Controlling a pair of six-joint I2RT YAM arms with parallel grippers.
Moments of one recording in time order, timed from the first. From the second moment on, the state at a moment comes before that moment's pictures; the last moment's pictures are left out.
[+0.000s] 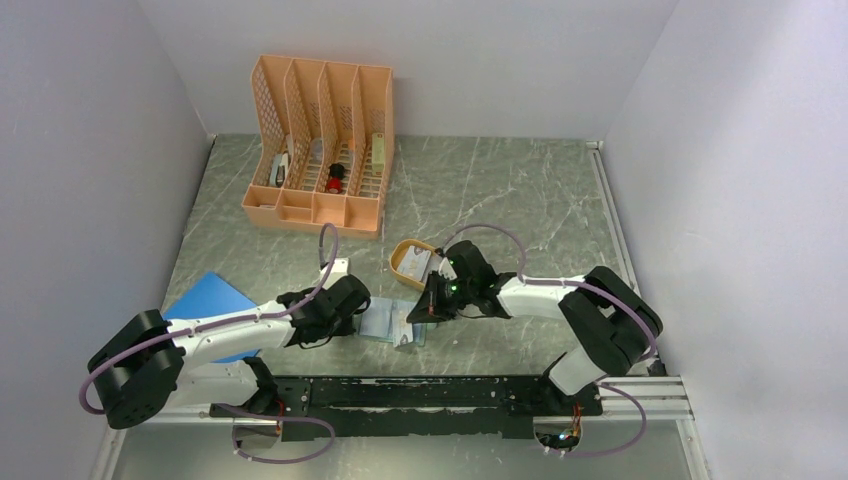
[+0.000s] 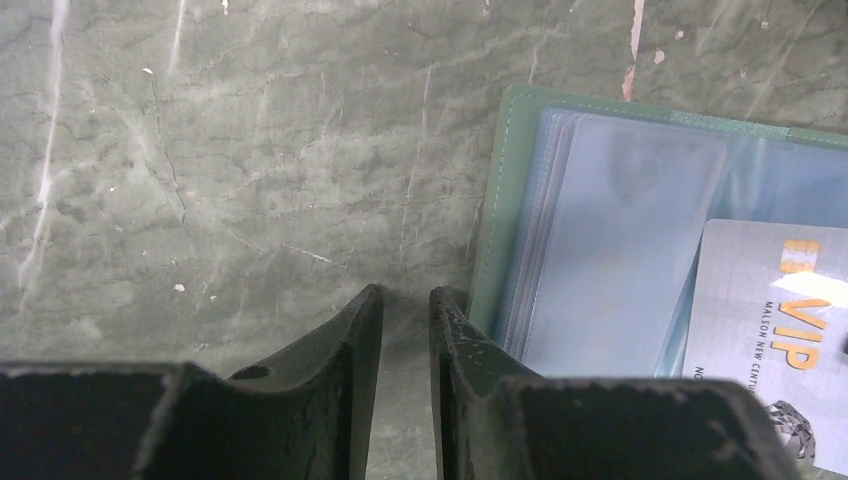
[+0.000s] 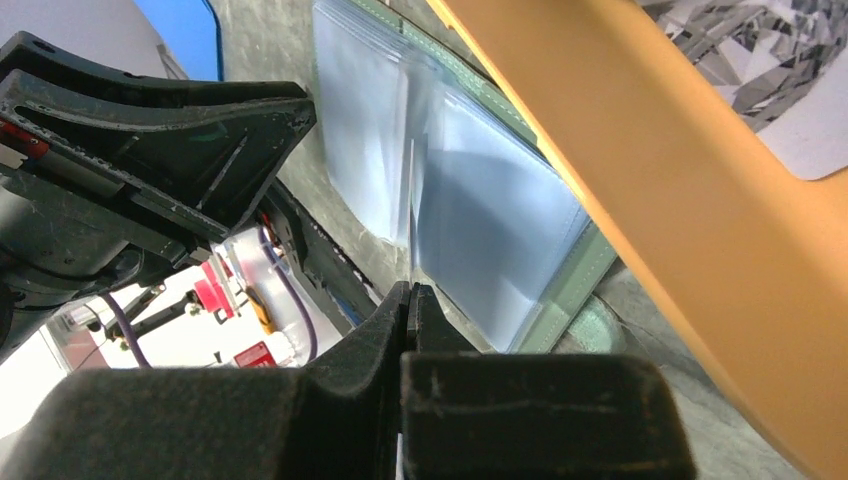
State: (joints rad) left arm -0.93 1.18 0.49 -0.41 -0.40 -0.89; right arm 0.73 1.54 0.58 0.17 -0.54 0.93
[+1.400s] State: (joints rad) left arm -0.92 1.18 0.47 -0.34 -0.36 -0.89; right arm 0.73 1.62 0.56 0.33 -0.54 1.03
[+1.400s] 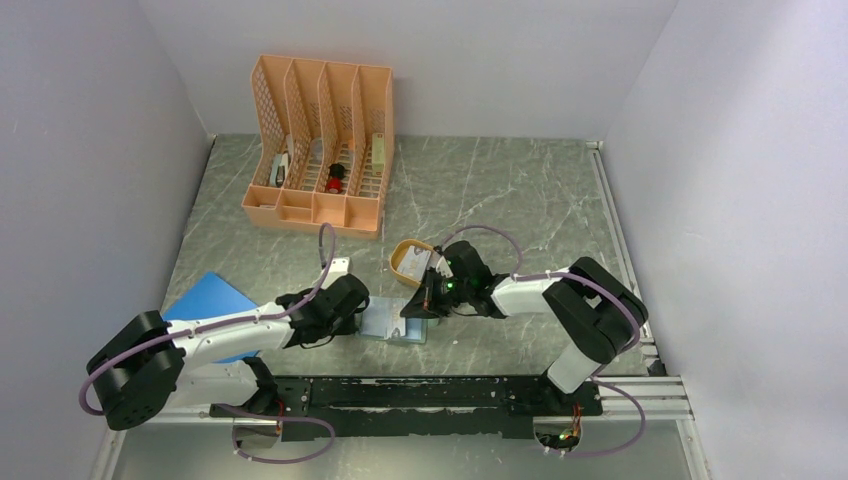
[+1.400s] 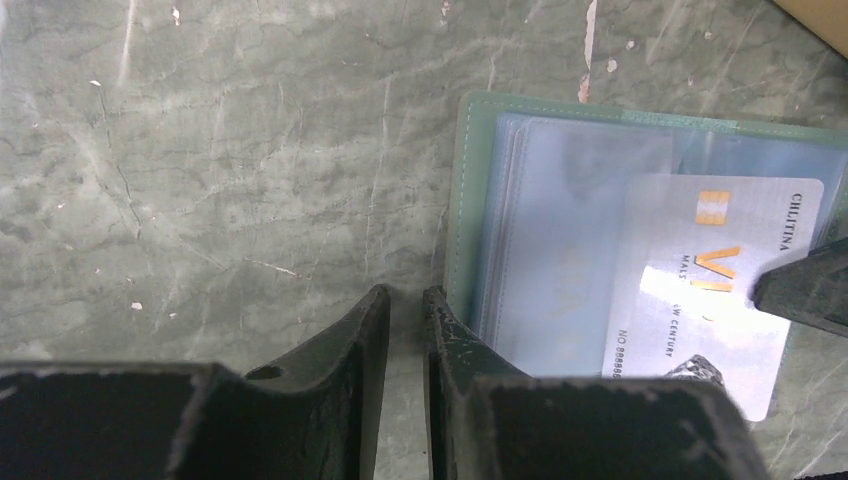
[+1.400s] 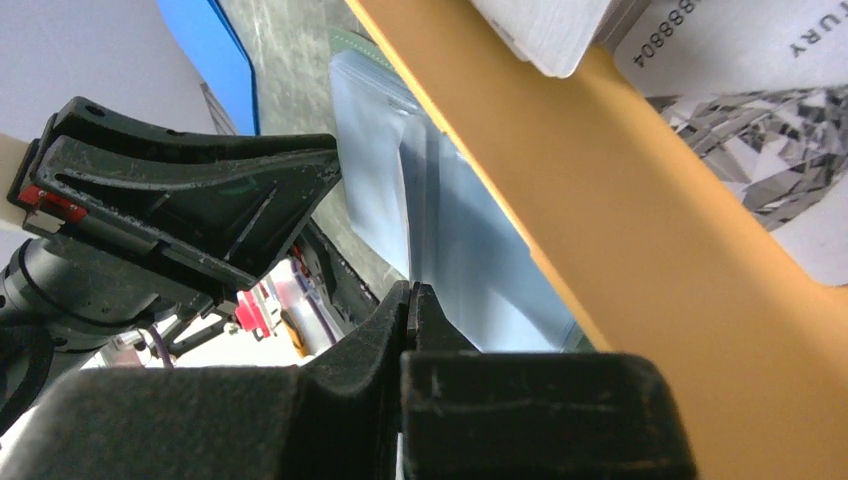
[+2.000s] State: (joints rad) left arm -0.92 1.16 0.45 -0.31 -0.35 -0.90; right arm 0.73 1.64 0.56 0.36 -0.46 1.05
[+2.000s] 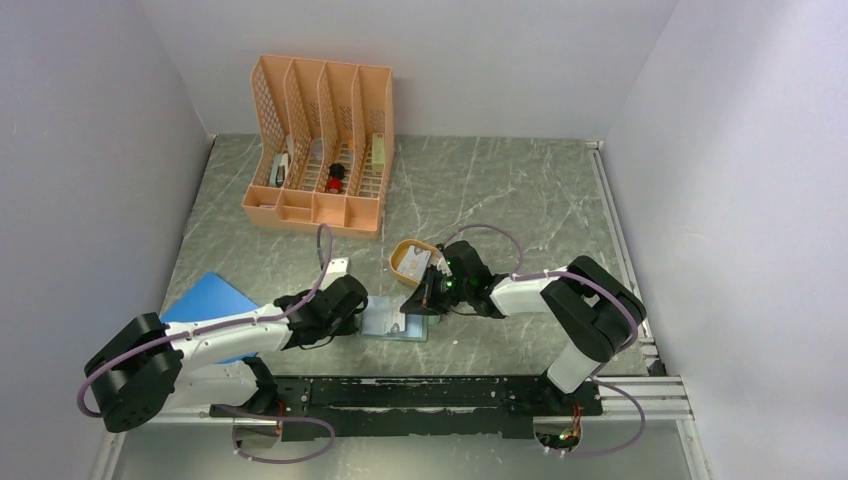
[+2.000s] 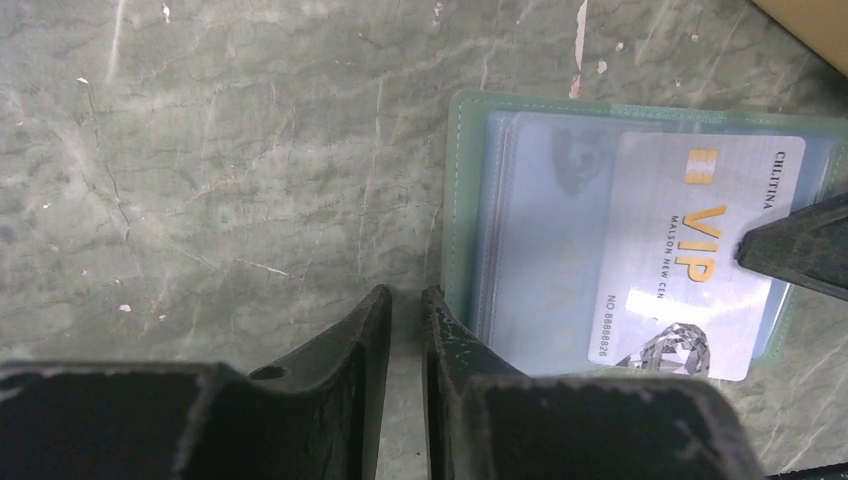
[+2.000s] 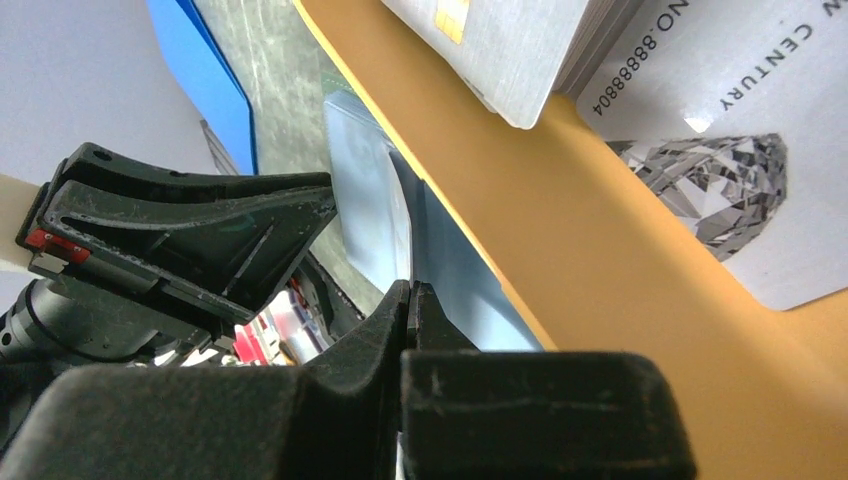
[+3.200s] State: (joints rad) left arm -0.92 1.12 0.41 -0.27 -0.31 -0.91; right arm 0.83 1.71 0.69 0.28 -0.42 1.01
